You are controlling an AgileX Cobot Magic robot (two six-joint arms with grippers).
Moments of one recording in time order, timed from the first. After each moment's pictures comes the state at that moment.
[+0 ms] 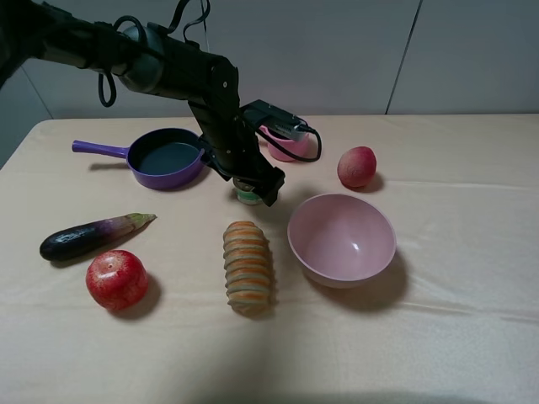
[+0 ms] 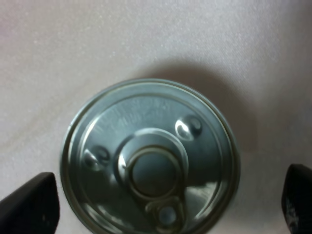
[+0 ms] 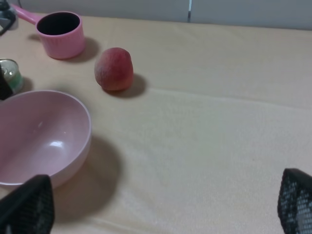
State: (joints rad) left arm -0.60 2.23 -1.55 -0.03 0.56 0.14; right arm 0.17 -0.01 -0.50 0.01 1.03 0.01
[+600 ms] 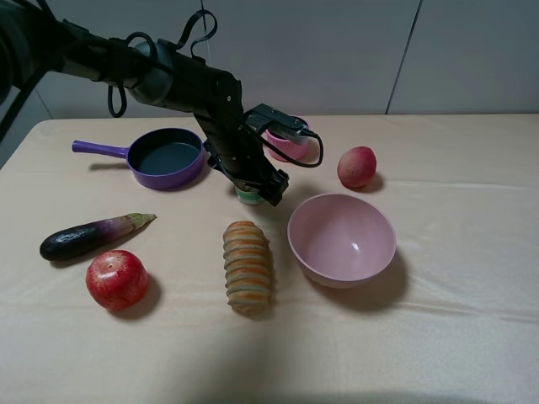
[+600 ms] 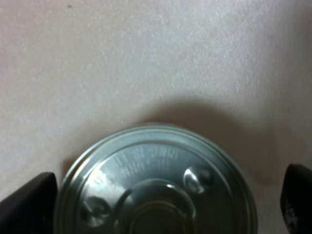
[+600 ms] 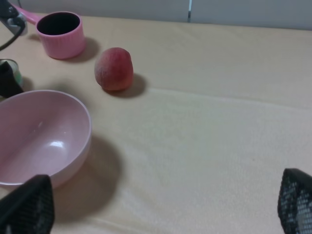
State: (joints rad) left arm -0.60 2.27 -1.55 -0.03 0.47 0.14; right arm 0.17 -0.01 -0.50 0.01 1.03 0.01
